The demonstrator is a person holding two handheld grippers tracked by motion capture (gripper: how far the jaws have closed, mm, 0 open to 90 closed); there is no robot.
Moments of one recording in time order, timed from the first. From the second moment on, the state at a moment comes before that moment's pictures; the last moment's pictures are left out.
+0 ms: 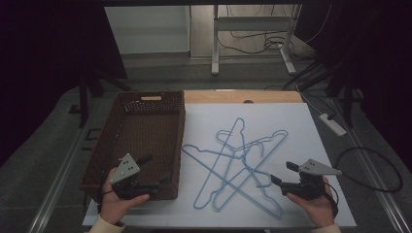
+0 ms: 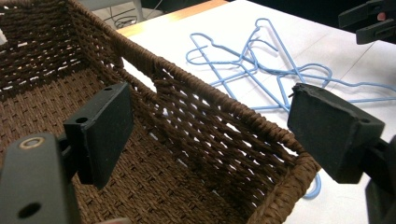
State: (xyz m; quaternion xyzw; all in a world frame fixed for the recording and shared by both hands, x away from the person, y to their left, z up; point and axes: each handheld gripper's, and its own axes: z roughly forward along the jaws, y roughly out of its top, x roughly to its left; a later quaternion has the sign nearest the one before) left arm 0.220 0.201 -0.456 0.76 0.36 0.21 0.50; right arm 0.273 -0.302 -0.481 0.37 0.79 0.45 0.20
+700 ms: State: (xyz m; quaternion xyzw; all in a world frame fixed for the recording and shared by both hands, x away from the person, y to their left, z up) left arm 0.219 0.196 -0.455 0.77 0.35 0.21 0.49; right arm 0.288 -0.276 -0.460 0.35 0.80 0.44 0.19
